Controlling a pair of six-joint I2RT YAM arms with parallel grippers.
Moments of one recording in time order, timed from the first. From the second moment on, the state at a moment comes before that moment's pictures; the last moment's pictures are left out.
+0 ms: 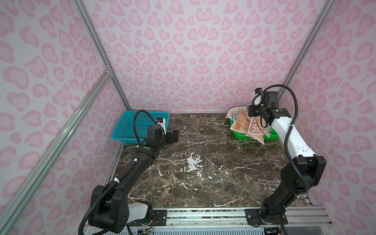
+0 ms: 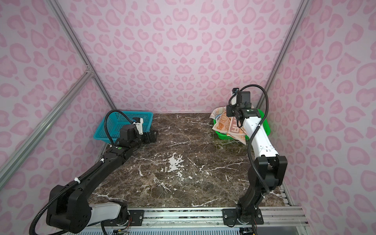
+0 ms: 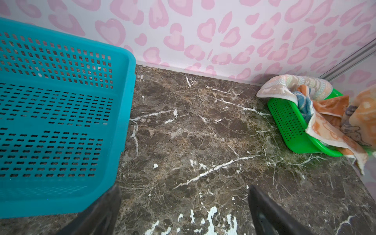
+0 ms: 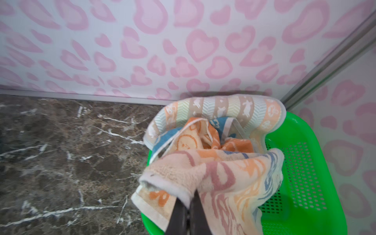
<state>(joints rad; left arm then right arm) -0.25 1.30 0.92 -0.10 0.09 -0.33 0.06 1.68 1.73 -0.61 -0.05 -0.03</state>
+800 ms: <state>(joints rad) -0.25 1.09 0.94 -0.20 0.02 -0.27 0.41 1.48 1.42 -0.49 -0.44 0.15</state>
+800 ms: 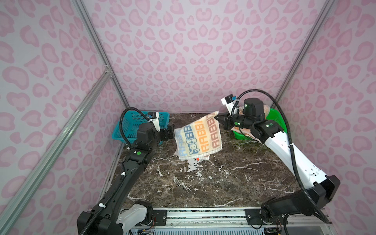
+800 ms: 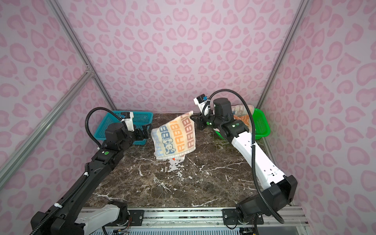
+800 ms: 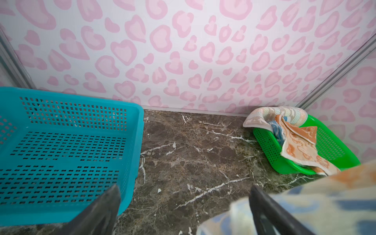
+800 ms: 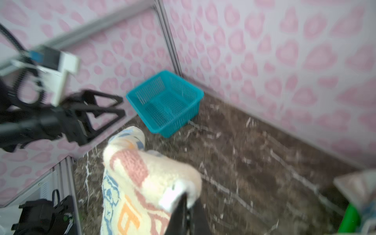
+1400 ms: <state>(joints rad) -0.28 1.15 0.76 -0.36 0.24 -0.44 0.40 1.47 1.08 -0.70 -0.08 0.34</state>
